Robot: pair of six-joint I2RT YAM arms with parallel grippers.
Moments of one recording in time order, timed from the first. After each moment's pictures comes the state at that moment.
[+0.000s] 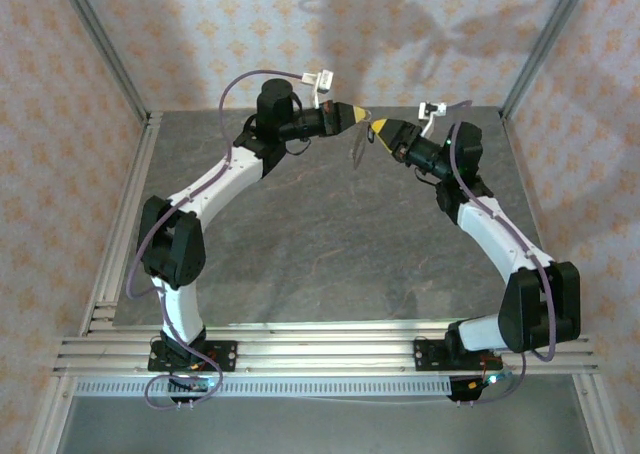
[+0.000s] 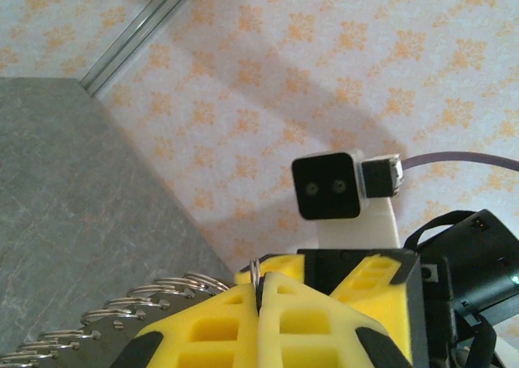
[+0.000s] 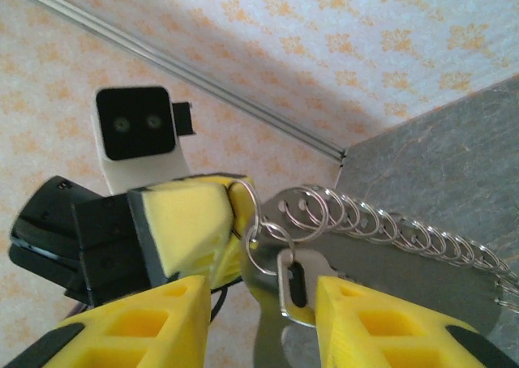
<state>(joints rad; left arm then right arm) -0.43 1.88 1.65 0.19 0.77 -0.83 0.20 1.37 1.00 0.38 -0.72 1.03</state>
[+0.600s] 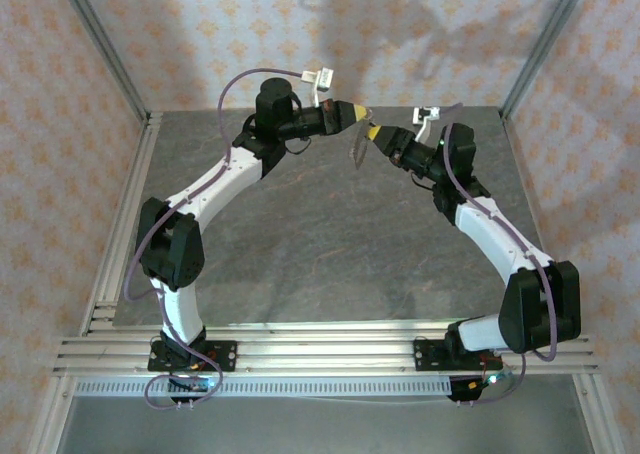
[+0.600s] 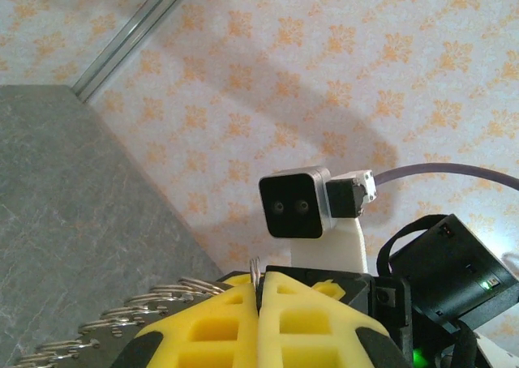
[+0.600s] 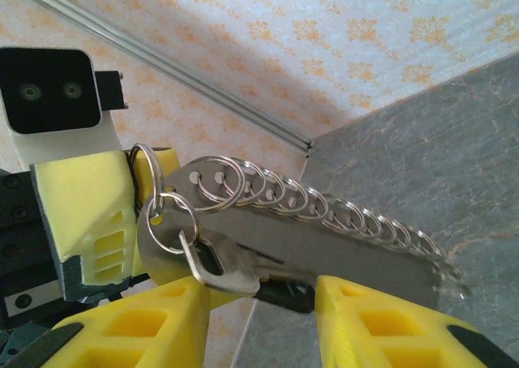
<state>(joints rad) -0.44 1.87 1.65 0.20 0.77 -0.83 0.22 1.37 1.00 0.27 -0.68 0.92</state>
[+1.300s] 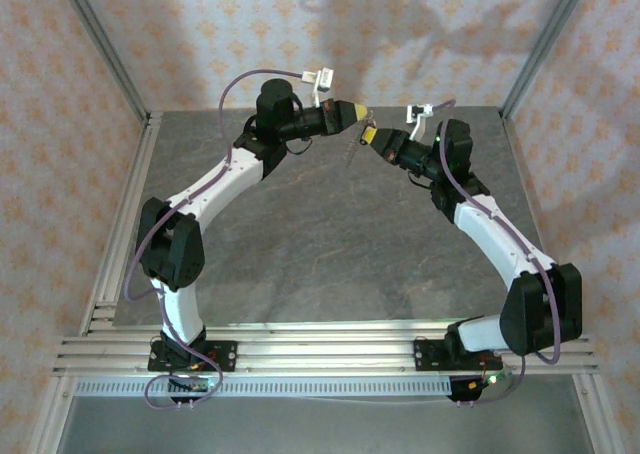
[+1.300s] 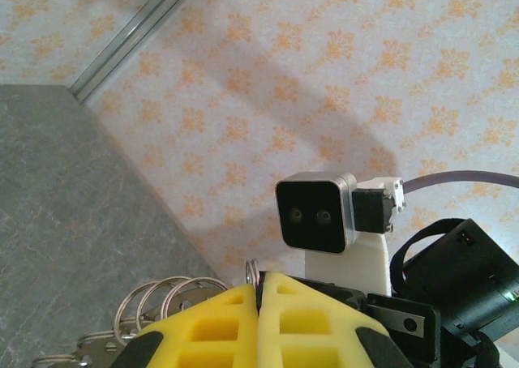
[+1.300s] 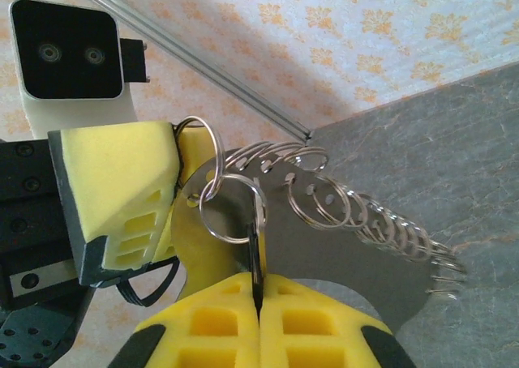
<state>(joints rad) -0.44 1.87 1.65 0.23 0.76 -0.86 0.25 1.36 1.05 0.19 -0.67 0.83</state>
